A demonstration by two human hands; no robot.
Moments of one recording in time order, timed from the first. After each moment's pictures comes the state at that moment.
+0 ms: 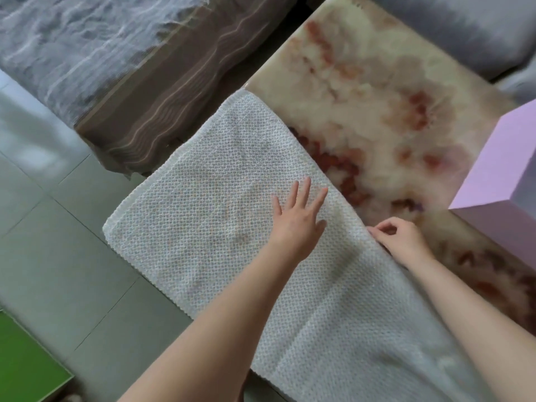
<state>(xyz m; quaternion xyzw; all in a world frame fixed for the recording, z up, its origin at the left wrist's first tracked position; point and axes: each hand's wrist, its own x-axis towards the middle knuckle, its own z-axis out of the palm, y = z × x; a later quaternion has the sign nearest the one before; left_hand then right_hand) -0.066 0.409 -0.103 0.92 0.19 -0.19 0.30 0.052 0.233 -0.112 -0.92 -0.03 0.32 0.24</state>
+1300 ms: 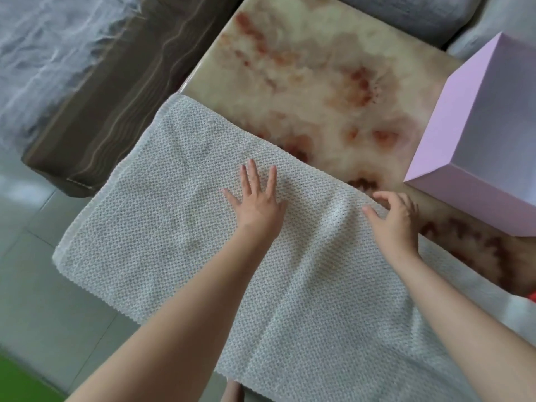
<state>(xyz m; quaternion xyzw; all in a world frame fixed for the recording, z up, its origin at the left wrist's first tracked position) -0.018 0.386 -0.112 0.91 0.27 -0.24 0.20 0.068 0.175 -0.122 -0.96 -0.07 0.09 0.24</state>
